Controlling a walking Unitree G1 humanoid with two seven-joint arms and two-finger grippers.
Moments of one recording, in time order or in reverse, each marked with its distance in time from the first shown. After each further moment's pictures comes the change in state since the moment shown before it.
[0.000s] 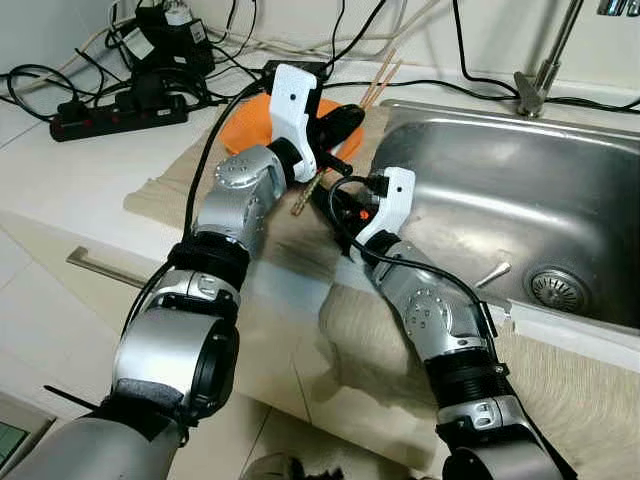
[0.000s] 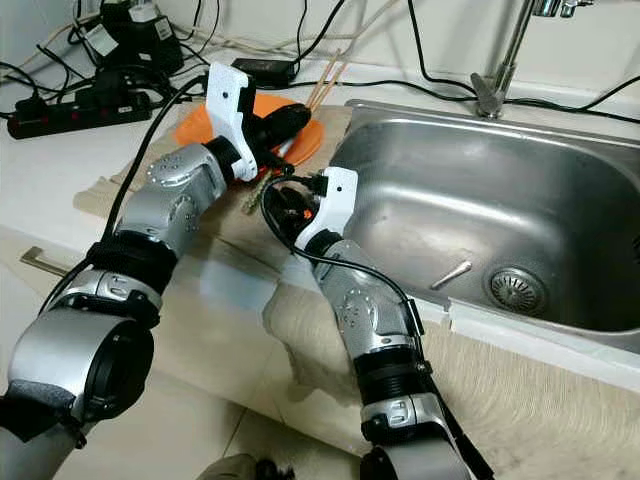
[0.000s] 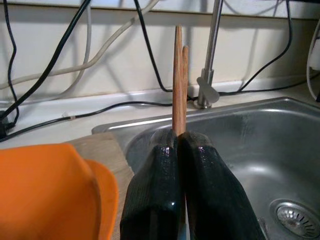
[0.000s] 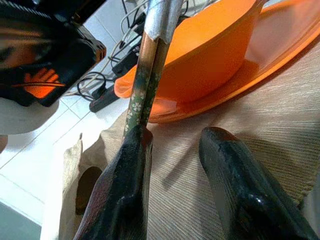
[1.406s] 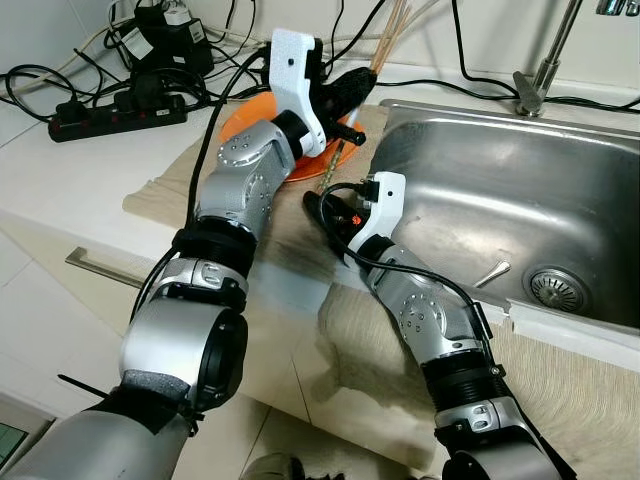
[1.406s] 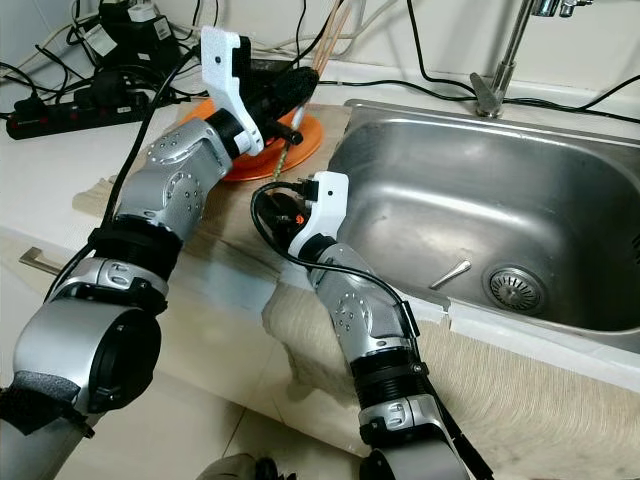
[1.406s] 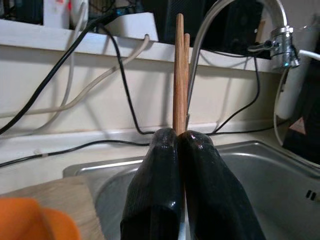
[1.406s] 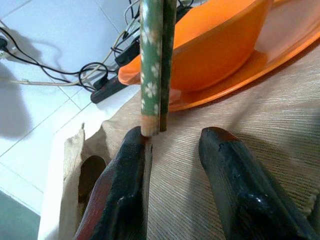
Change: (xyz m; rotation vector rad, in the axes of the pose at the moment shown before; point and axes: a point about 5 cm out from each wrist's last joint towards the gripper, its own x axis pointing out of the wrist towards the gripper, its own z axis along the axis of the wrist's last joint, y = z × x) left arm 0.014 -0.014 0.037 -0.099 -0.135 -0.057; right arm 0.001 0.002 -0.007 -0.030 0.023 0.013
